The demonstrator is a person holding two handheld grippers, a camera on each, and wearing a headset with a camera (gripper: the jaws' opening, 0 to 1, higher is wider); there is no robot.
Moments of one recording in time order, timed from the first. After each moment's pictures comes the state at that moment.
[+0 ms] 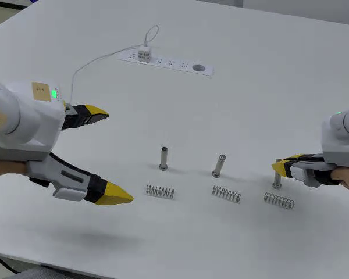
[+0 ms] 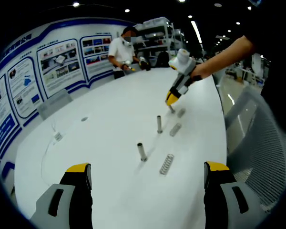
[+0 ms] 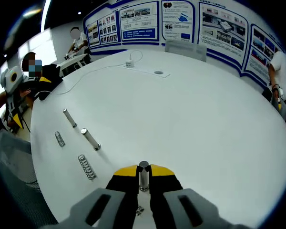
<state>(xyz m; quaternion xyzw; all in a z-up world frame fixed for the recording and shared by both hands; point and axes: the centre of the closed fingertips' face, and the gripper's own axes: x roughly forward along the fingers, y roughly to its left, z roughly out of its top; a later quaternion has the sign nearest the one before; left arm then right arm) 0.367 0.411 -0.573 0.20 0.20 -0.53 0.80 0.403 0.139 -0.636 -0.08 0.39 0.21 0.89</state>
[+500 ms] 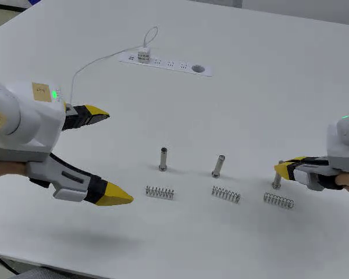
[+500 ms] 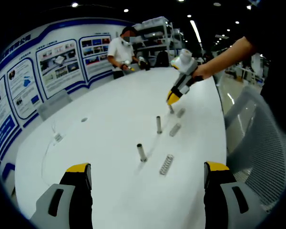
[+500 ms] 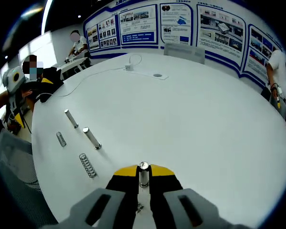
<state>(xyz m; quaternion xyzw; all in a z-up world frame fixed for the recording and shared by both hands) 0.366 0.409 -0.571 0.21 0.20 -0.53 0.80 0.399 0.135 -0.633 -0.07 0.37 0.21 0.90</state>
